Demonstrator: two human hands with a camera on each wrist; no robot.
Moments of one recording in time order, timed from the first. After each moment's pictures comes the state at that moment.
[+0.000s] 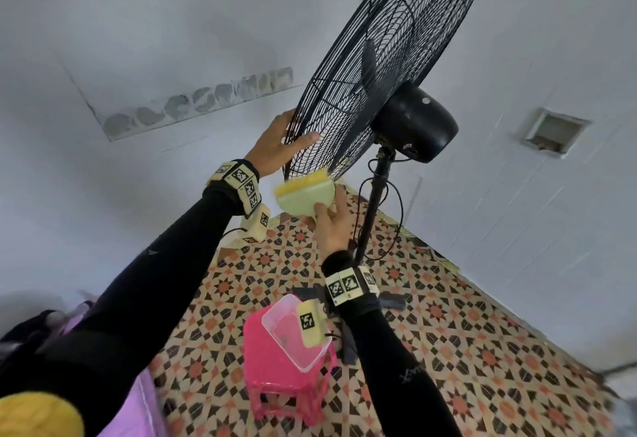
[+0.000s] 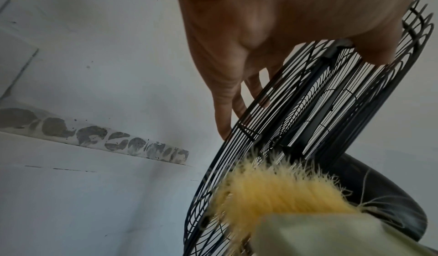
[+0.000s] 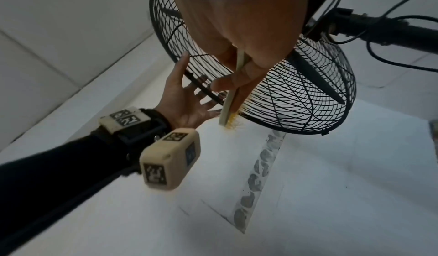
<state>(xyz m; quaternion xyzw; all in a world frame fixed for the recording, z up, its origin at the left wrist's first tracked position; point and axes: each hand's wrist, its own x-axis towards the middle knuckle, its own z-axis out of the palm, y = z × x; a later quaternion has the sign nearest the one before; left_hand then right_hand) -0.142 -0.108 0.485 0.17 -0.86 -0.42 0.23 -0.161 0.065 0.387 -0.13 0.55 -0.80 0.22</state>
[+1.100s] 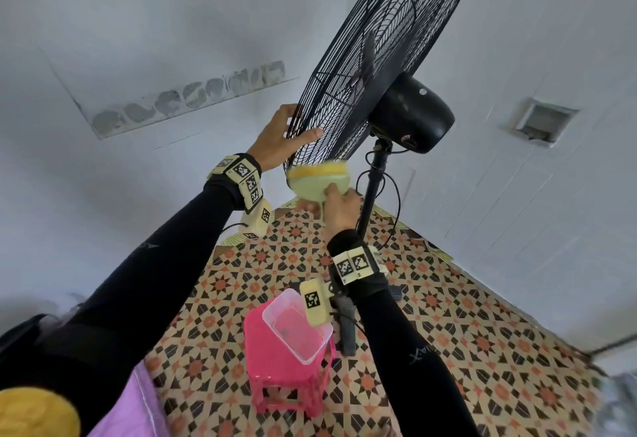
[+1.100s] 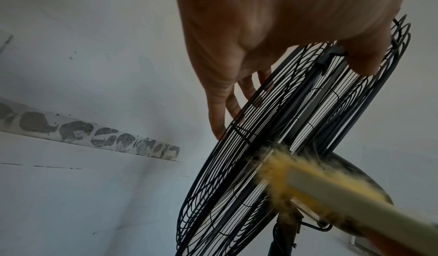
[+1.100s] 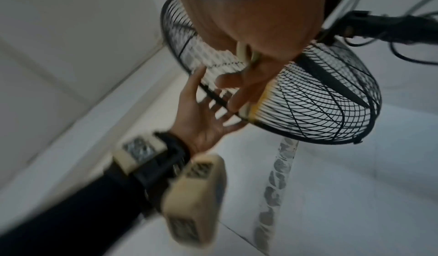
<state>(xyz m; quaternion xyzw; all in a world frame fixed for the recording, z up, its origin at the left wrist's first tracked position) -0.142 -0.112 0.481 0.16 -0.86 -0.43 0.22 -0.152 0.068 0.426 -0.03 0.55 -0.79 0.25</state>
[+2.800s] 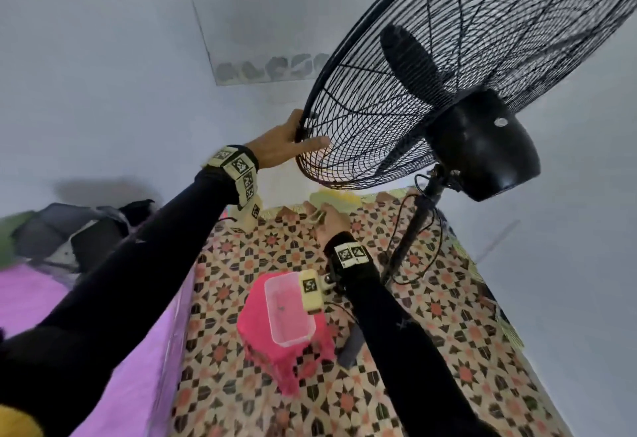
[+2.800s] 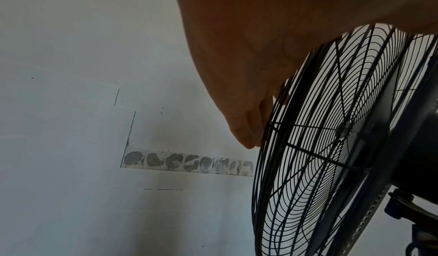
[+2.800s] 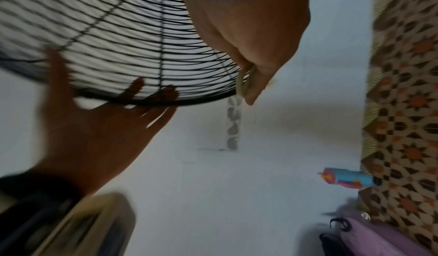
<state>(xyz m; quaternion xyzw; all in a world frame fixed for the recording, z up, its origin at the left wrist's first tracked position) -0.146 -0.069 0.481 0.37 -0.84 -0.37 0.15 -0.257 0.045 0.360 -0.01 0.51 -0.63 0.58</state>
